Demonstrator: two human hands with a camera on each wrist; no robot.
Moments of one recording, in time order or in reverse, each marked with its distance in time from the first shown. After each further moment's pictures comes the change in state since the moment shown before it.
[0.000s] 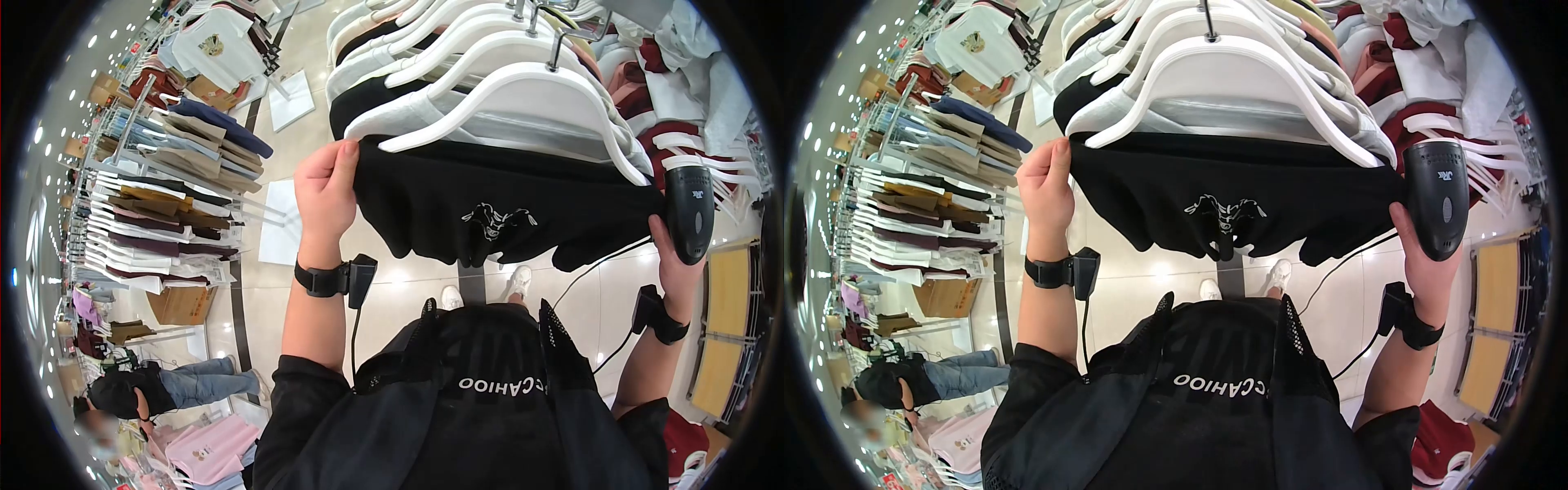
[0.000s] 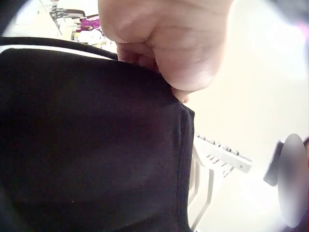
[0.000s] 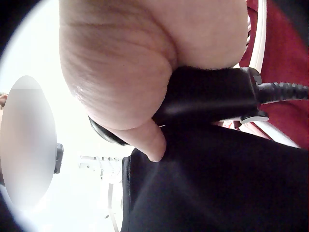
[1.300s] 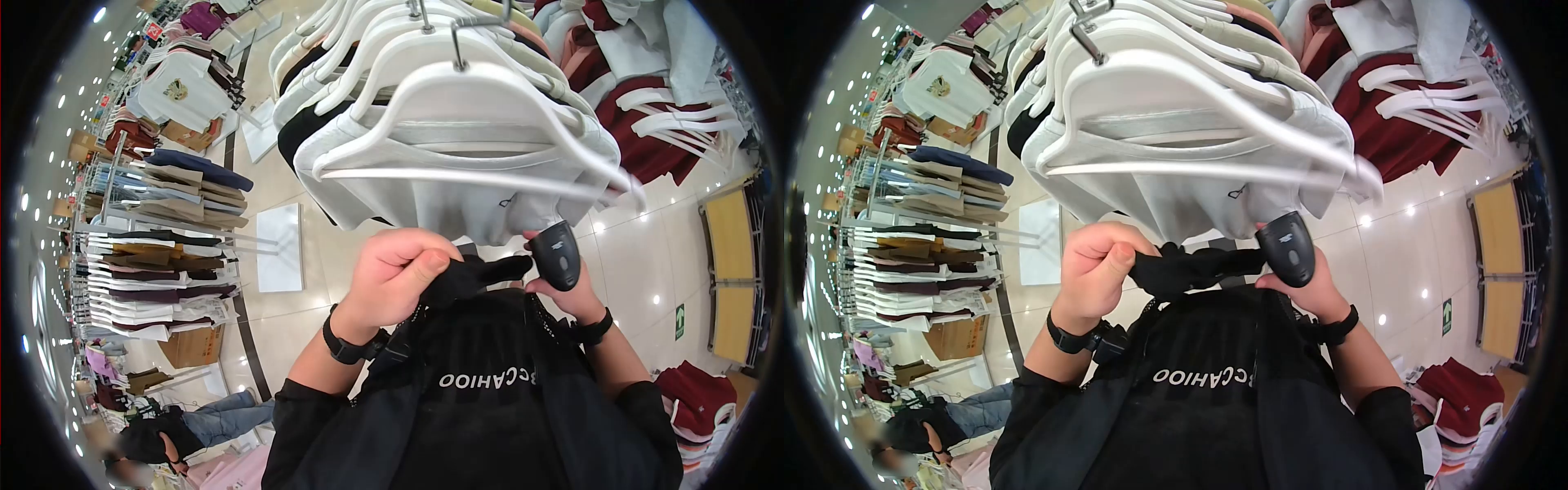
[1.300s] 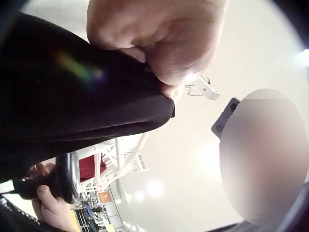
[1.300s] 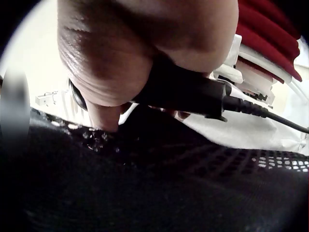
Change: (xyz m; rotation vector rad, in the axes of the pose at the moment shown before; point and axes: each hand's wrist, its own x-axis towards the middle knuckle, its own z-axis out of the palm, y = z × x) left_hand -0.060 0.048 0.065 -0.387 -0.674 -0.283; right_hand -0.098 0.024 0.097 0.506 -0.482 0.239
